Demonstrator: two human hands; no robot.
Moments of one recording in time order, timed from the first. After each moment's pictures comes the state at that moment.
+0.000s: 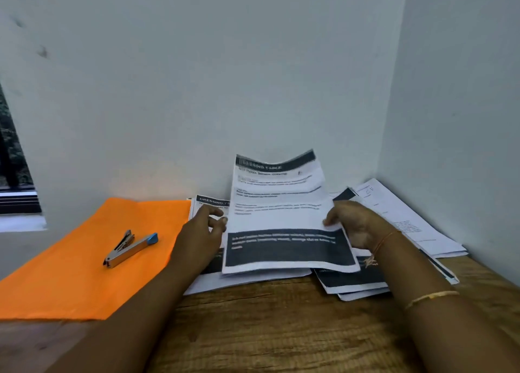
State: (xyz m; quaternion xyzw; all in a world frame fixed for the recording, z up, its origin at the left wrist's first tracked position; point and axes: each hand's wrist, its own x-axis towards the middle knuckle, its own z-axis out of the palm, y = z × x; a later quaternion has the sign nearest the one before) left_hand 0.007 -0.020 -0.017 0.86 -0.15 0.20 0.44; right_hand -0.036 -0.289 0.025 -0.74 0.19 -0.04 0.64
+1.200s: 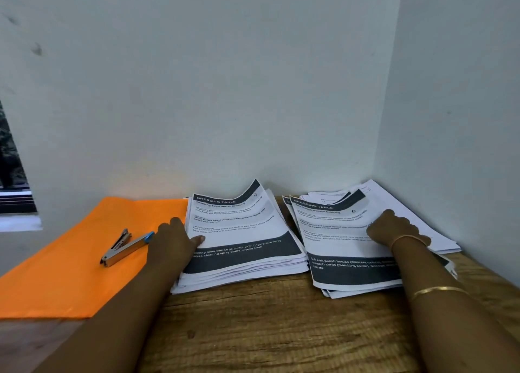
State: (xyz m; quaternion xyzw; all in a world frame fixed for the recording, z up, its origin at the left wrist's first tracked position) left_hand 0.026 0.011 -0.028 0.96 0.00 0.15 0.24; right_hand -0.059 -0.352 0.003 -0.89 0.40 -0.06 0.19
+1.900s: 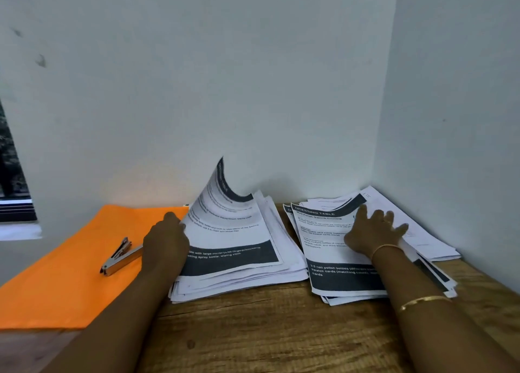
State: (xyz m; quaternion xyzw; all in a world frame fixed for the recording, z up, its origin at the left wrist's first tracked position) left_hand 0.023 0.016 -0.017 0.91 -0.03 0.29 0.29; right_hand -0.046 -0.321 0.000 -0.94 0.32 -0.09 0.03
